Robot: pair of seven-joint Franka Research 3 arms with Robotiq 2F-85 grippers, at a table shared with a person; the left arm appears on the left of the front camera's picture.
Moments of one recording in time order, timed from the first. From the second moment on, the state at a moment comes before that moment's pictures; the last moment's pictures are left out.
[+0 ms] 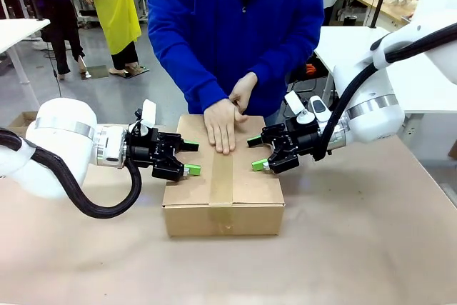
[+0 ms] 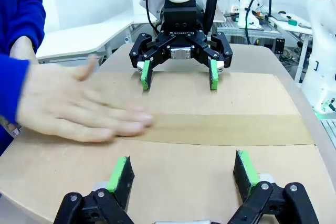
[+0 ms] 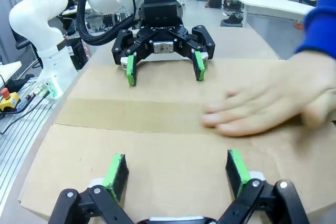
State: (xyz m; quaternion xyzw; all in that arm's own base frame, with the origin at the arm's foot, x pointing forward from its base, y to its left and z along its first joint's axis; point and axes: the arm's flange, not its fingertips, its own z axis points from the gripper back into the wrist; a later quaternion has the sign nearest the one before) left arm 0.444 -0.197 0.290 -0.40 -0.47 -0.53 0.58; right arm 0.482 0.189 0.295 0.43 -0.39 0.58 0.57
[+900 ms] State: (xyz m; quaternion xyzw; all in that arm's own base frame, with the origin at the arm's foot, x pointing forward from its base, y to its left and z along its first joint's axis) left arm 0.444 -0.197 0.290 -0.40 -0.47 -0.53 0.58; right arm 0.482 0.189 0.295 0.43 -0.39 0.58 0.57
